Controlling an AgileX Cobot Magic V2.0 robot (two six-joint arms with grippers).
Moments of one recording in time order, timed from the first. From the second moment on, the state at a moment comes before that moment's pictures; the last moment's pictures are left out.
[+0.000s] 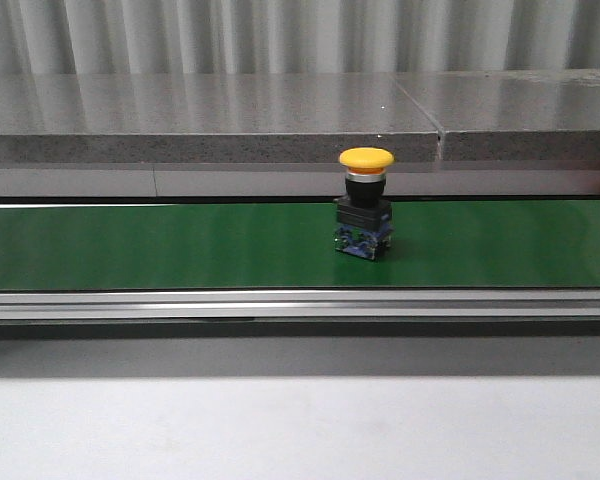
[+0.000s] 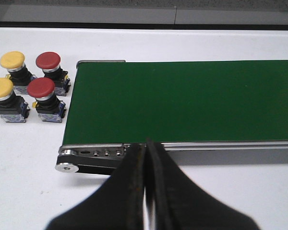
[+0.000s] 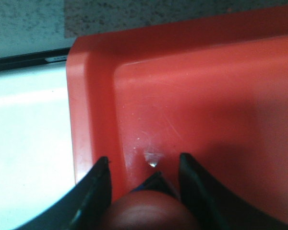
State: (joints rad) left arm -0.15 0.48 -0.57 0.15 0.70 -0.16; right arm -0.38 2.16 -1.67 0.34 0.57 -0.39
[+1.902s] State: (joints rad) left arm -0.15 0.48 -0.57 0.15 0.70 -0.16; right arm -0.24 1.15 -0.88 0.38 0.68 -0.51
